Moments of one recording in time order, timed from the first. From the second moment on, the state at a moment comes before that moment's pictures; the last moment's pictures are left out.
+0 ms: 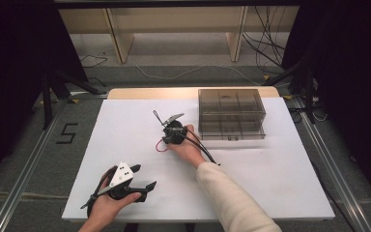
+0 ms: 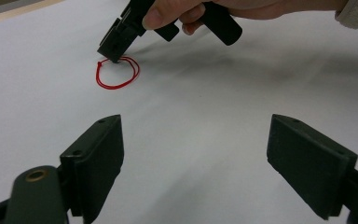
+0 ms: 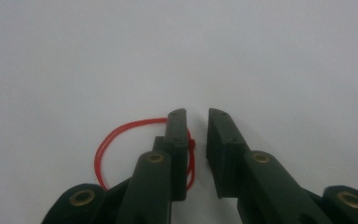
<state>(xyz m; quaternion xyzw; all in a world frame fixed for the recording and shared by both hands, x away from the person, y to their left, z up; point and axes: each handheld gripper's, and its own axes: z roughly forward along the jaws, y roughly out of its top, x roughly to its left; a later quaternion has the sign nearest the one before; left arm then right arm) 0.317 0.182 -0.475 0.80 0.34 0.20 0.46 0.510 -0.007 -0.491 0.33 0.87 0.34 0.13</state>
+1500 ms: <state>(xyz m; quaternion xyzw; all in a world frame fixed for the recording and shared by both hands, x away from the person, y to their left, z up) 0.318 0.181 -0.475 0.80 0.34 0.20 0.45 0.499 -0.008 -0.475 0.33 0.86 0.37 0.13</state>
